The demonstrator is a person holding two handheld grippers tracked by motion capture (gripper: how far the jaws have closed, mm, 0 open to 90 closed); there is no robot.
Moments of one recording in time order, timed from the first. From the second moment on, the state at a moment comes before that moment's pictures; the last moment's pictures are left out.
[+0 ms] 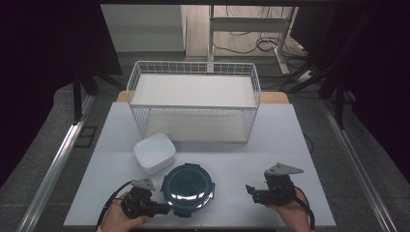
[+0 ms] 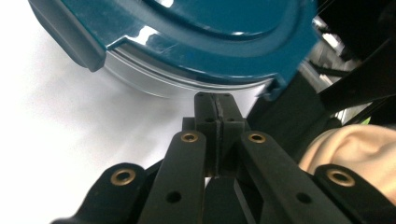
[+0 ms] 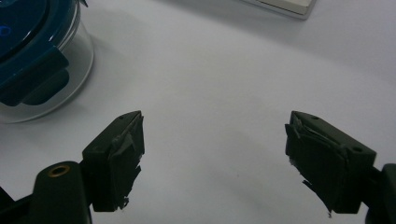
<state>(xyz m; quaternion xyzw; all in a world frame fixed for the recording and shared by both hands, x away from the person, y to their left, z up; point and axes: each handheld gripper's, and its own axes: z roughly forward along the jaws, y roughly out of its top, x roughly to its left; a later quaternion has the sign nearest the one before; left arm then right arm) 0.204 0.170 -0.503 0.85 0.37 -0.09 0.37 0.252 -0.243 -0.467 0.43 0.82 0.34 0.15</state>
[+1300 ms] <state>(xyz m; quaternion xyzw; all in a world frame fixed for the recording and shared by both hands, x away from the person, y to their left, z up) 0.217 0.212 -0.458 0.74 0.52 0.03 0.42 0.251 -0.229 -0.459 0.42 0.81 0.39 0.09</state>
